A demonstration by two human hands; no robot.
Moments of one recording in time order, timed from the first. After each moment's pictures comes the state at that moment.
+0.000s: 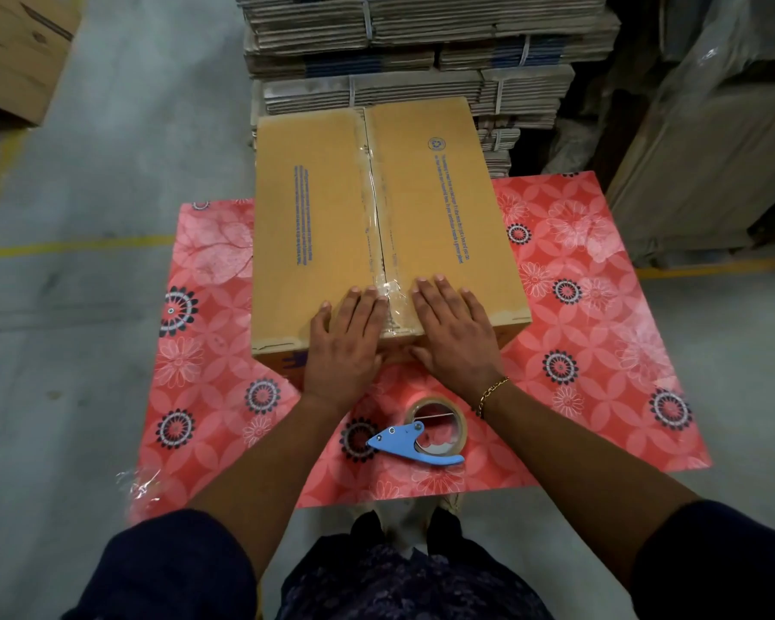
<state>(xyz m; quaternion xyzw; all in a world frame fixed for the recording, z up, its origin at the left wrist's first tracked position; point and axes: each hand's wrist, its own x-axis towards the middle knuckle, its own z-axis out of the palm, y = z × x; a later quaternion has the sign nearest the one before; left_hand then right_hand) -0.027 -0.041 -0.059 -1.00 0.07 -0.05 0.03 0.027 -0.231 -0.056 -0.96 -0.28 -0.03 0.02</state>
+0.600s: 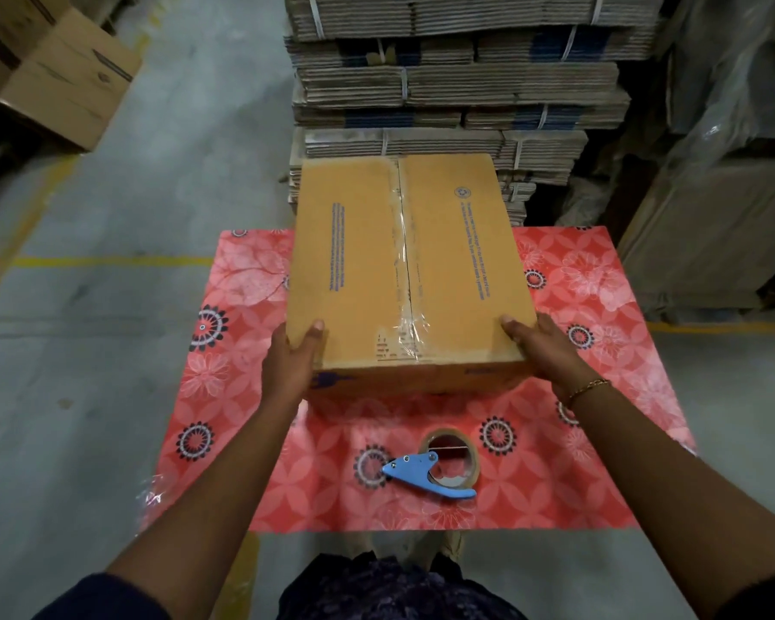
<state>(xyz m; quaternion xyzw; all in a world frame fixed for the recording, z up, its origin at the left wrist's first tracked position) -0.032 0.043 -0.039 -0.77 -0.38 -0.04 -0.52 0.080 -0.296 -0.012 -0.80 0.15 0.21 0.54</state>
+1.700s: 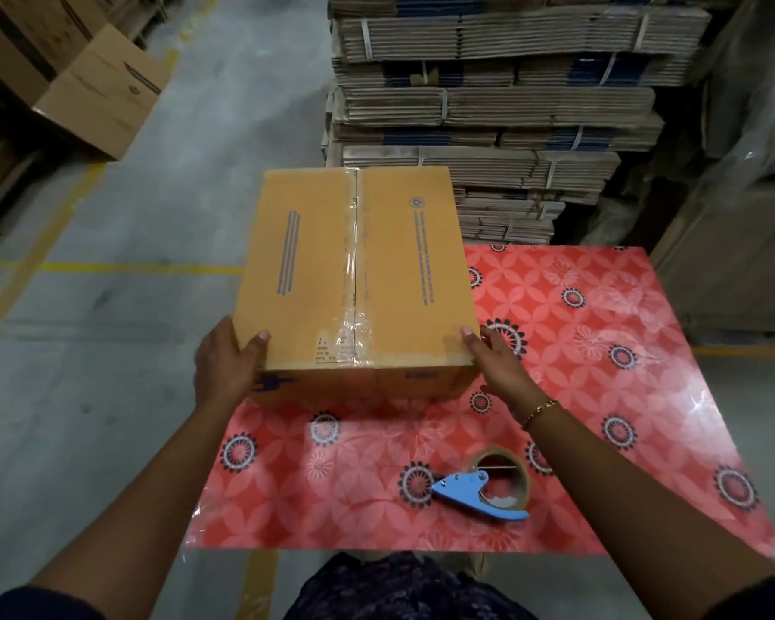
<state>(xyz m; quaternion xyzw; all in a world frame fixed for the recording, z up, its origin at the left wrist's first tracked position) -0.061 0.199 -0.030 -0.86 -0.34 -0.07 -0.36 0.046 -0.171 -0.026 -0.81 0.08 0.26 0.52</state>
